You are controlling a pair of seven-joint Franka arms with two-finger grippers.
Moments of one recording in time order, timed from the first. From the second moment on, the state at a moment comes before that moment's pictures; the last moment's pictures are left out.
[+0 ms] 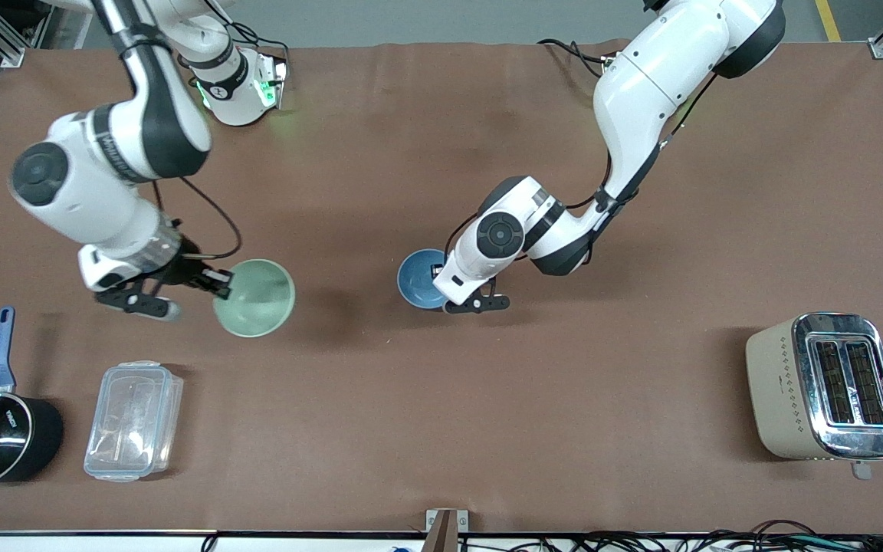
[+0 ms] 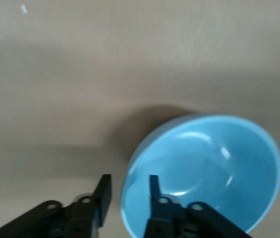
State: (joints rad) left arm -0.37 0.81 -0.44 -1.52 0.10 2.30 -0.87; right arm 0.34 0.17 -0.07 -1.90 0.14 2.16 0.48
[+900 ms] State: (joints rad) left arm 0.10 0.36 -0.39 -1.38 0.11 1.79 -0.42; right arm 0.71 0.42 -0.07 -1.83 0.14 2.34 0.90
